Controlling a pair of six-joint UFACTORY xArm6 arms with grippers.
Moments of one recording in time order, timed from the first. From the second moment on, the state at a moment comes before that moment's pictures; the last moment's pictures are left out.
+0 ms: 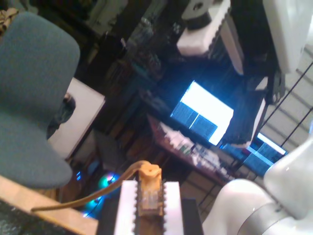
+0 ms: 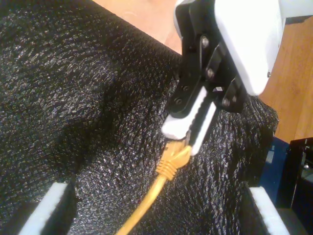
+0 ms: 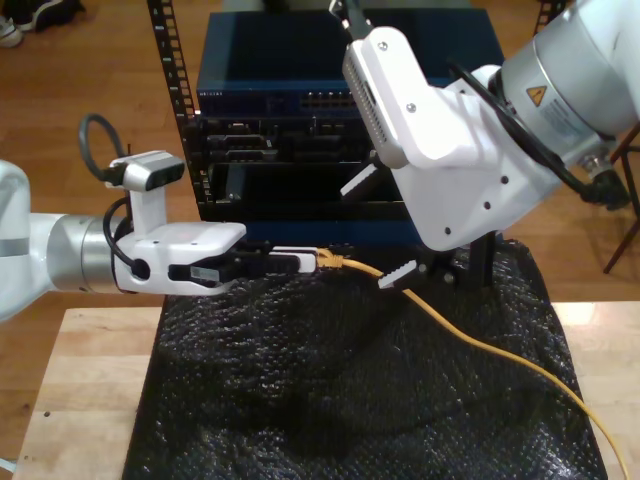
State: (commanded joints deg) left arm 15.7 -4.0 -41.7 -78.6 113.3 -262.0; right arm 23.3 -33.8 -53.9 33.1 68.6 -99.7
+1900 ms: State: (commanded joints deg) left arm 16.4 3.8 -40.6 -83.7 131.8 -265.2; right arm 35.5 -42.1 -41.5 34.5 42.4 -102.4
